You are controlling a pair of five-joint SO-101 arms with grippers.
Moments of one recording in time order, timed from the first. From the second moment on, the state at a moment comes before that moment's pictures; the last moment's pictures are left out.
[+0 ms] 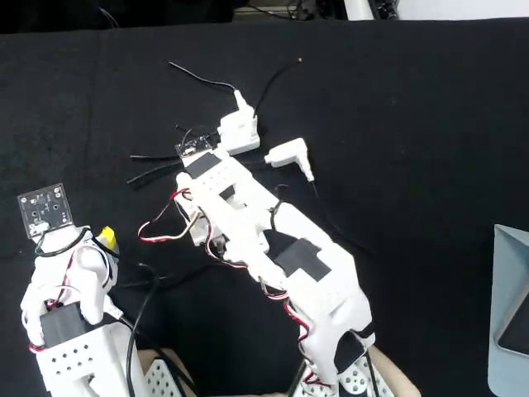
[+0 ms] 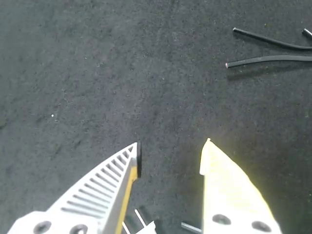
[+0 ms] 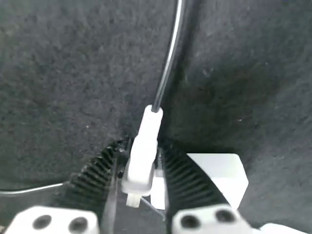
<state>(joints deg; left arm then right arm) -28.1 -89.0 80.5 61.5 -4.7 -39.9 29.1 -1.3 78.9 -17.4</state>
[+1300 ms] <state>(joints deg) -28.1 -89.0 80.5 61.5 -4.7 -40.2 31.9 -7.1 80.4 -17.4</state>
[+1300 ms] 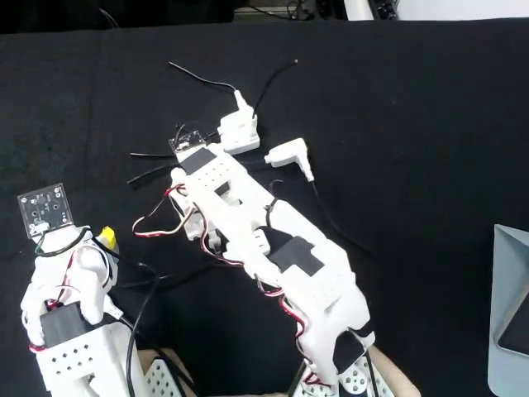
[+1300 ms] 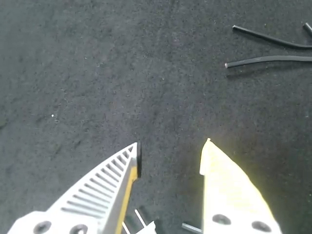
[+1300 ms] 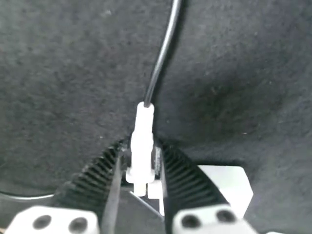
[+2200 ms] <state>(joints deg) -22.2 -89.0 79.3 57.0 -2.4 -36.2 -33.5 27.6 72.5 -3.2</state>
